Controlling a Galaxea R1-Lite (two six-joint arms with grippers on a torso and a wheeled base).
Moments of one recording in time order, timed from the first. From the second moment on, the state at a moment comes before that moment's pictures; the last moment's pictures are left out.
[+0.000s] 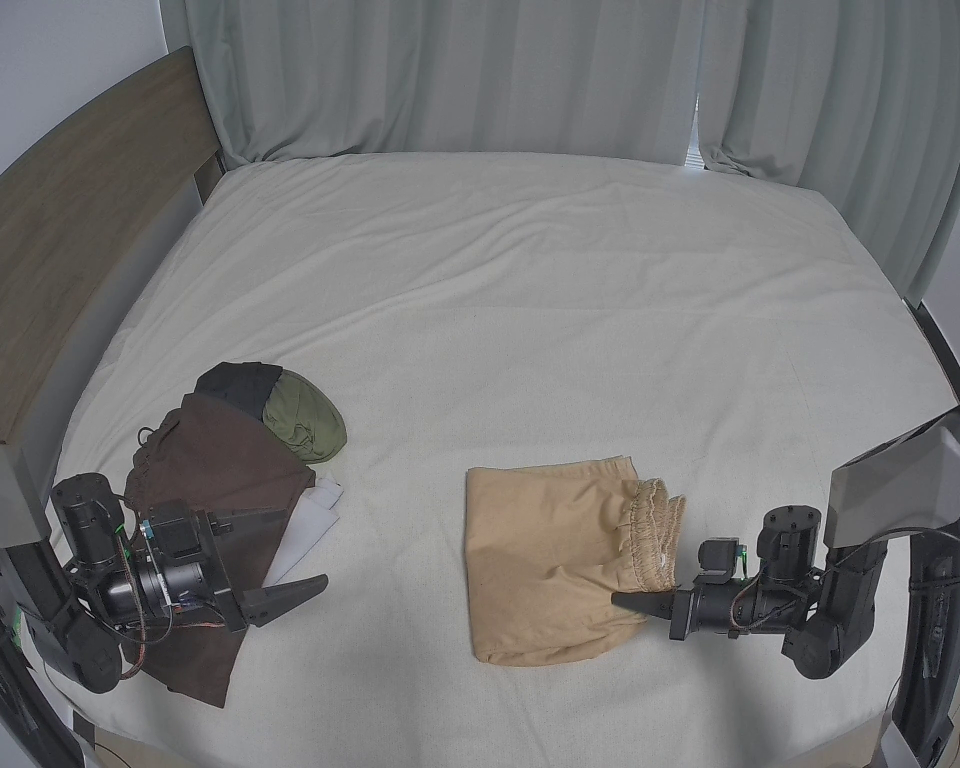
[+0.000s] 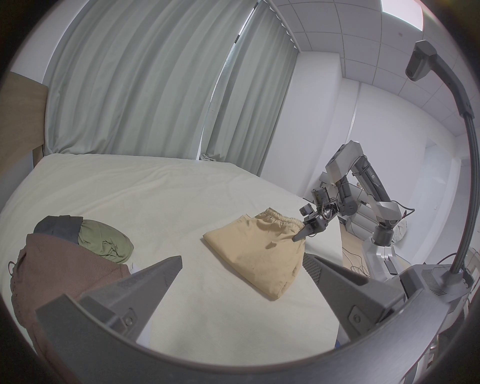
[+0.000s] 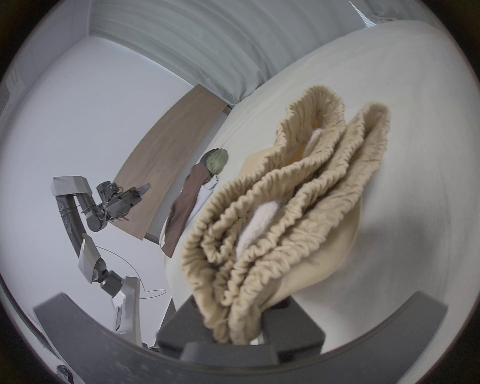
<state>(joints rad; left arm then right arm) -0.03 1.93 -0.15 -1.53 -0.91 0.15 0.31 2.32 -0.32 -1.55 0.67 0.34</state>
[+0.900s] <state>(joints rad) -0.04 1.93 -0.13 -1.53 -0.90 0.15 0.37 2.07 -0.34 -1.54 0.83 0.41</state>
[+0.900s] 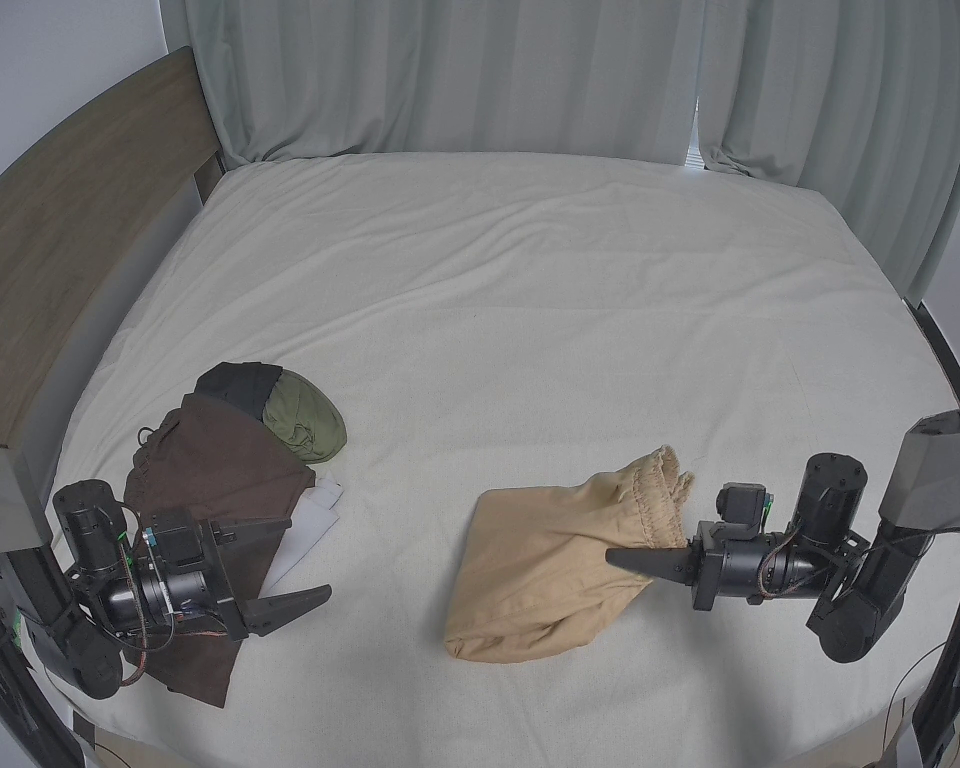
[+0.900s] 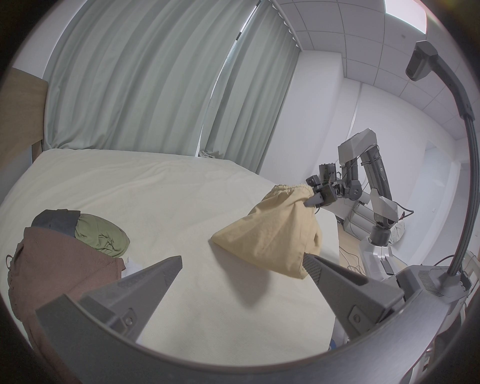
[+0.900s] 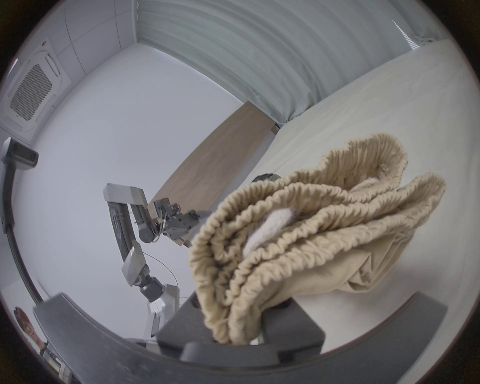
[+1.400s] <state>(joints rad) -0.05 1.93 -0.13 -1.53 -0.90 0.15 0.37 2.00 -0.52 -1.54 0.83 0.59</state>
